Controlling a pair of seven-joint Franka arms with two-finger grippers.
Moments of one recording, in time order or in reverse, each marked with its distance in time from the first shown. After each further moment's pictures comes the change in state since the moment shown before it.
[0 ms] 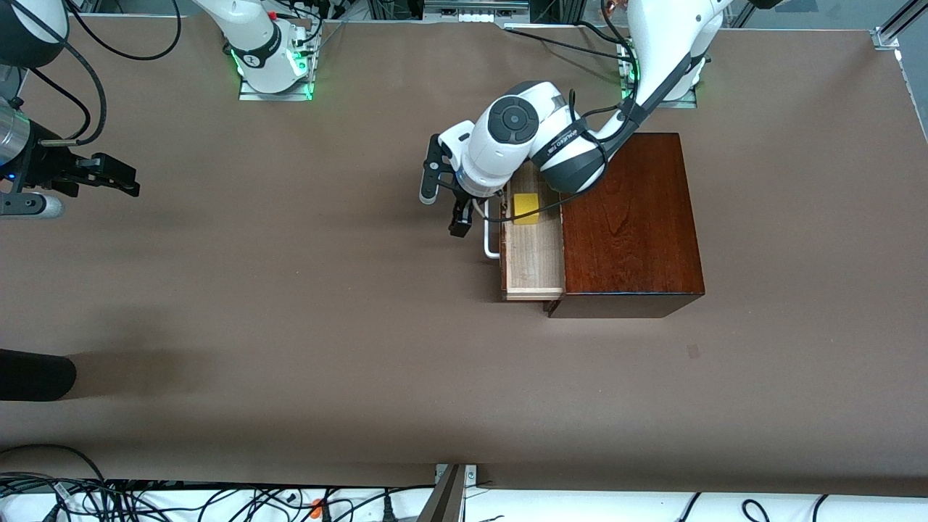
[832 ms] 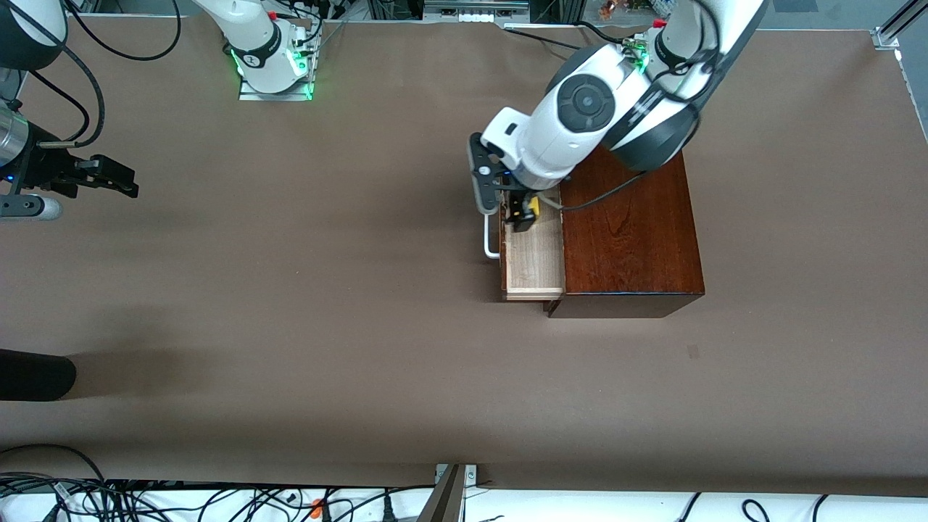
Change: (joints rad) left arm 0.109 -0.180 0.016 0.007 -0.207 -0.210 -0.087; right arm 0.002 0.002 -0.009 0.000 0.000 0.001 -0.001
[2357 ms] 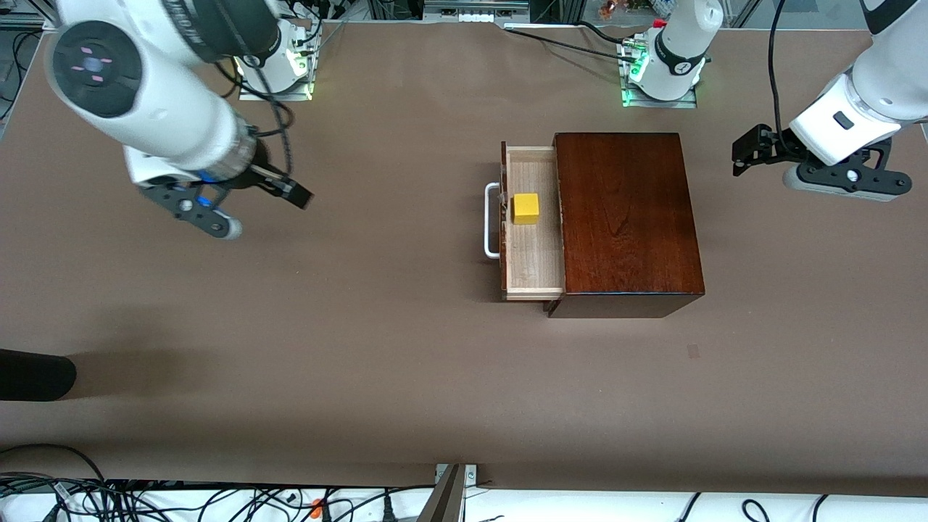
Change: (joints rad) left arm 0.047 -0.454 0.567 -0.012 0.039 -0.534 -0.676; right arm 0.684 0.269 -0.390 0.384 0.171 -0.254 0.751
